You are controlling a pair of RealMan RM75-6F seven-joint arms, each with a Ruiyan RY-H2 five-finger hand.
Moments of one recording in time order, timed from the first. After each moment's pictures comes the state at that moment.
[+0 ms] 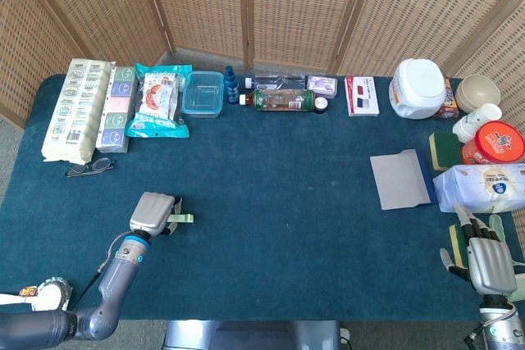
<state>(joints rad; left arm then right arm) -0.62 -1.60 -0.08 -1.58 0.92 1.10 0.65 0.04 -1.28 0.06 -1.43 -1.45 1.46 0.06</state>
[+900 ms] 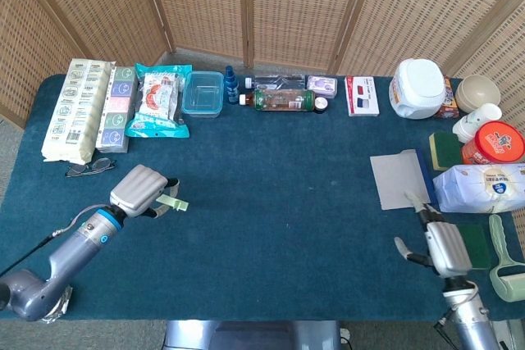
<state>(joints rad) -0.72 -1.16 -0.08 -1.68 1.36 0.87 0.16 0.16 -1.29 0.07 -1.57 -1.54 1.36 0.24</state>
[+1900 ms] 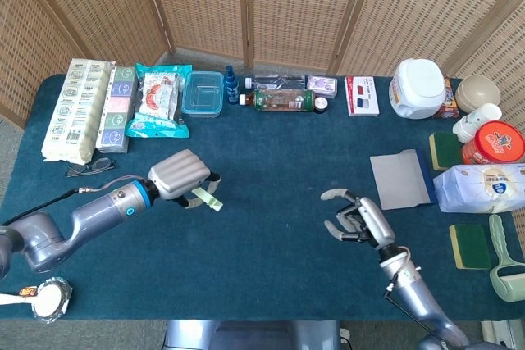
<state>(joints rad) -1.01 -1.09 -0.11 -1.61 1.63 0.65 -0.27 0.40 -1.46 0.12 -1.54 -1.55 1.17 0.71</state>
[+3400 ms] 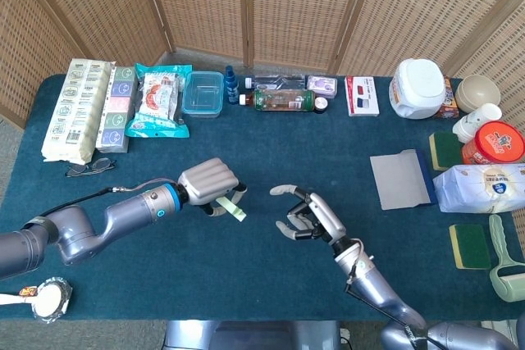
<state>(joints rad) -1.14 -1.18 -0.09 -1.61 1.55 0.57 -0.23 0.55 -1.56 0.18 -1.65 -1.45 1.07 0.67</state>
